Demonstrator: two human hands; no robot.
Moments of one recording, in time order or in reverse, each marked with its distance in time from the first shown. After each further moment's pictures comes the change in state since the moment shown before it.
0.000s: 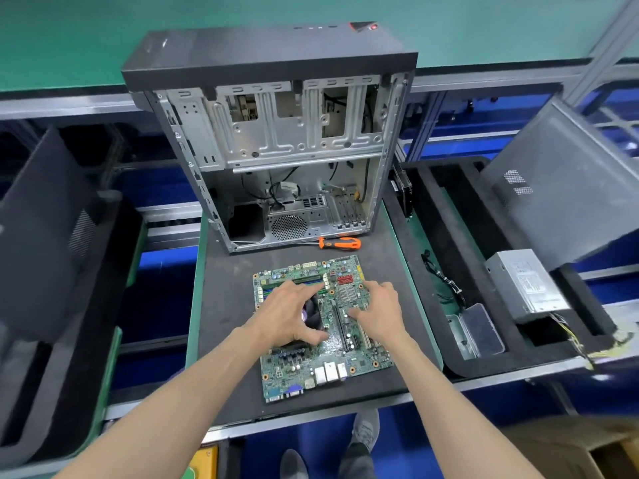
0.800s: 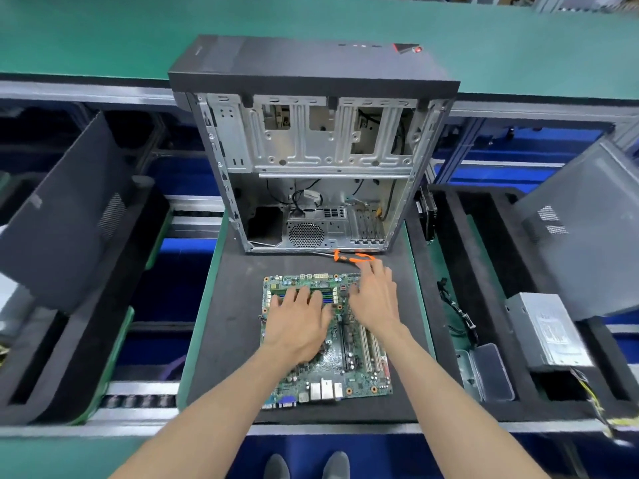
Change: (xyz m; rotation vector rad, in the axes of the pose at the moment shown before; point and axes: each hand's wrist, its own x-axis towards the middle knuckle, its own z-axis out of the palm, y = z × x) left_hand 0.000 0.034 0.020 0.297 0.231 -0.352; right_hand 0.043 -0.048 -0.015 -0.297 0.124 -0.325
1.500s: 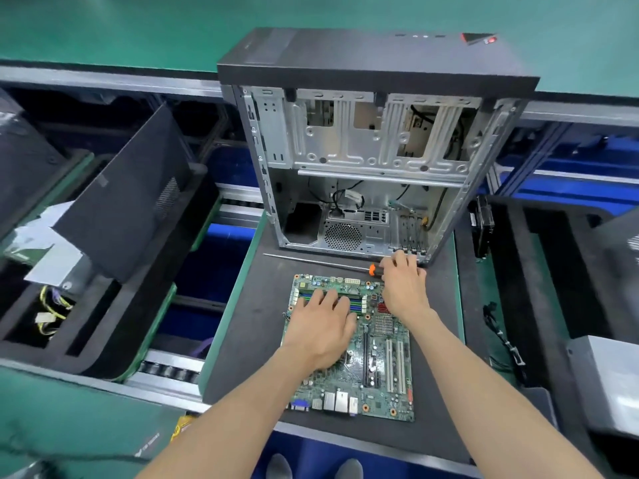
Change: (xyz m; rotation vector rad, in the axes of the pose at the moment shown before) left_hand 0.001 0.003 -0.003 -0.008 -0.056 -0.014; right_hand 0.057 0.012 0.011 -0.245 -0.108 -0.206
